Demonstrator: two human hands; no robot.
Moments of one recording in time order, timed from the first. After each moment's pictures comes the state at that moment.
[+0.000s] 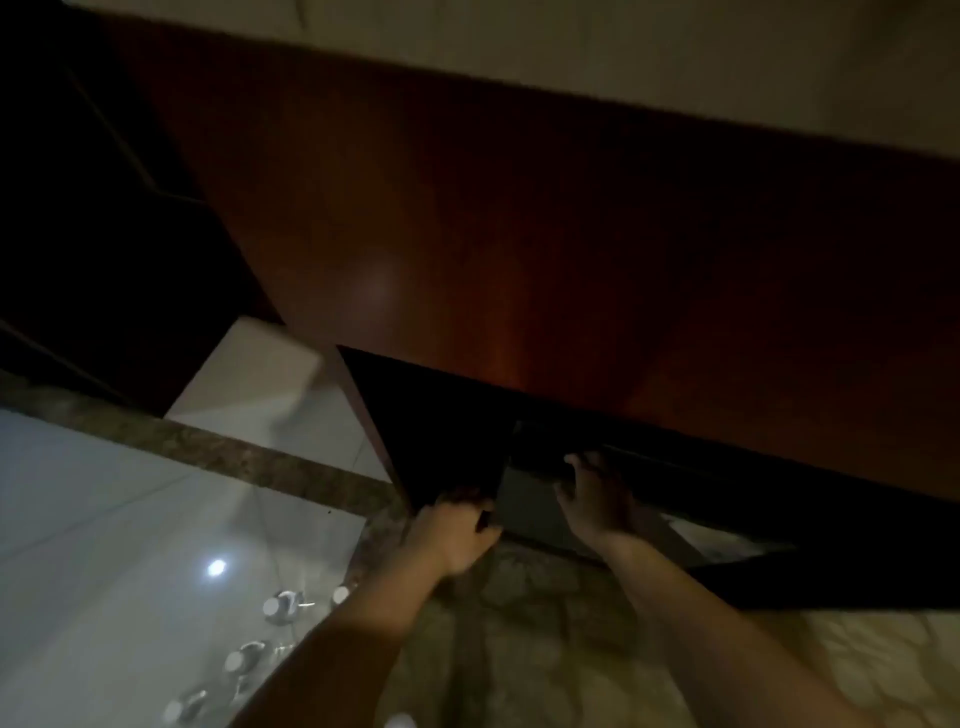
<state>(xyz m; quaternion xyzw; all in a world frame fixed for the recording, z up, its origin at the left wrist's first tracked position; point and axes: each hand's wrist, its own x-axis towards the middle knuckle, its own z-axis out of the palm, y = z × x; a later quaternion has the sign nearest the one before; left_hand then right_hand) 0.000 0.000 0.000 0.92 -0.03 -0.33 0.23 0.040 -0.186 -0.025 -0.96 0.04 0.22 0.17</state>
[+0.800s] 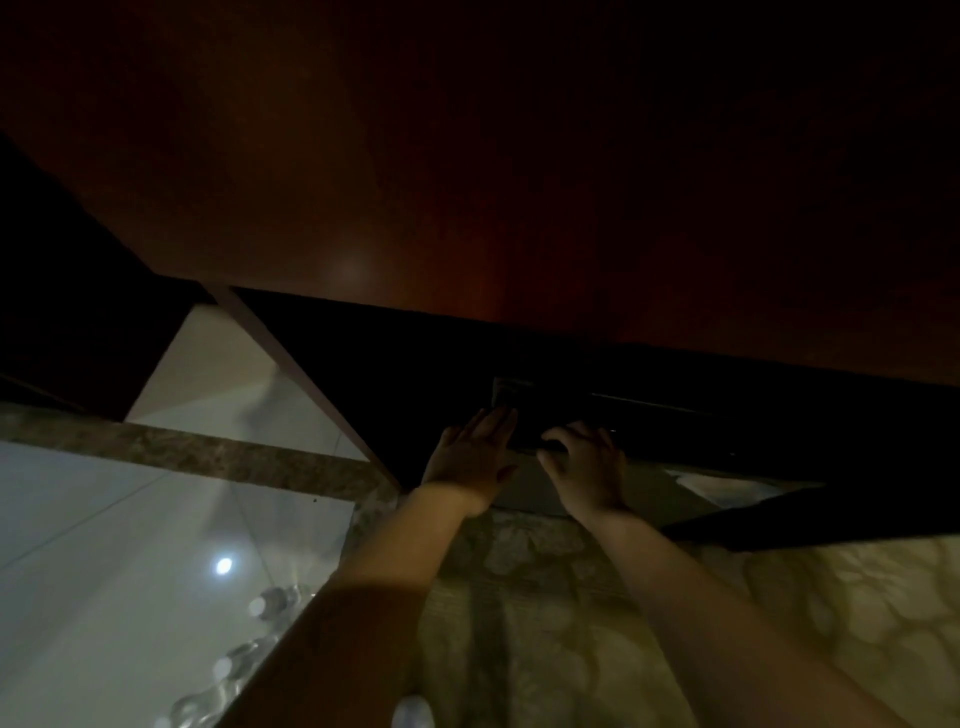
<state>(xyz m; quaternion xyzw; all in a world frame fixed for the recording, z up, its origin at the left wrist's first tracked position) 0.044 -0.039 -0.060 0.95 -0.15 -0.25 0.11 0.033 -0.193 -0.086 -0.97 0.06 0.11 0.22</state>
